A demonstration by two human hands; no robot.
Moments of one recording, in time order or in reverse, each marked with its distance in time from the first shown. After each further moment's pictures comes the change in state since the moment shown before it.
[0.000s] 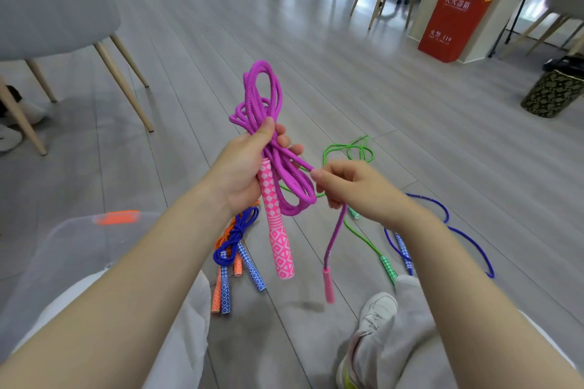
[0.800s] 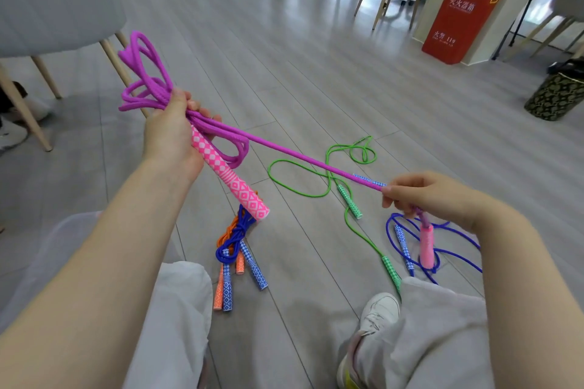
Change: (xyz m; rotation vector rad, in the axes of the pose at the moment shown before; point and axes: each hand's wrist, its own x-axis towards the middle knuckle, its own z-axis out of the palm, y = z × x) left_hand 0.017 0.057 -0.064 -0.144 0.454 0.387; right_hand -0.030 0.024 -0.075 -0.183 -0.084 0.305
